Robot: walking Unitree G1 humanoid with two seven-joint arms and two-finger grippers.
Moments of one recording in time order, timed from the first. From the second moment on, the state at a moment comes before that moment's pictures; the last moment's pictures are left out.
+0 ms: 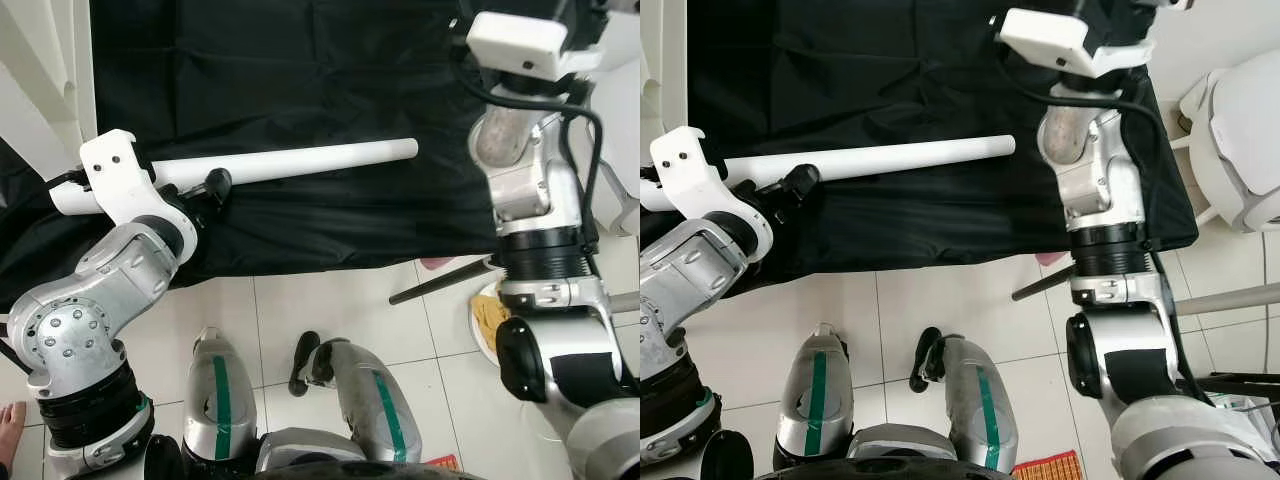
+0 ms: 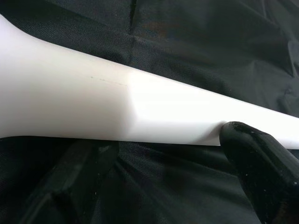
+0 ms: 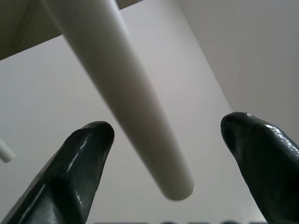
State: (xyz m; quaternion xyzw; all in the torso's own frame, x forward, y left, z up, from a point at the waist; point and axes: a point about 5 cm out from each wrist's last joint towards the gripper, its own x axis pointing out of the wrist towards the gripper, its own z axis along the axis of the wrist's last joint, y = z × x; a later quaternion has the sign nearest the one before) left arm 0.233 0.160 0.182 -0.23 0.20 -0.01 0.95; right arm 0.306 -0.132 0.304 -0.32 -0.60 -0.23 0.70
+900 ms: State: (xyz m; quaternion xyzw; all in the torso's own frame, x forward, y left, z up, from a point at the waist) left arm 0.233 0.158 0.182 -0.23 0.19 -0.01 0.95; right arm 0.337 -0.133 0.351 -0.32 -0.61 -0.29 0.66
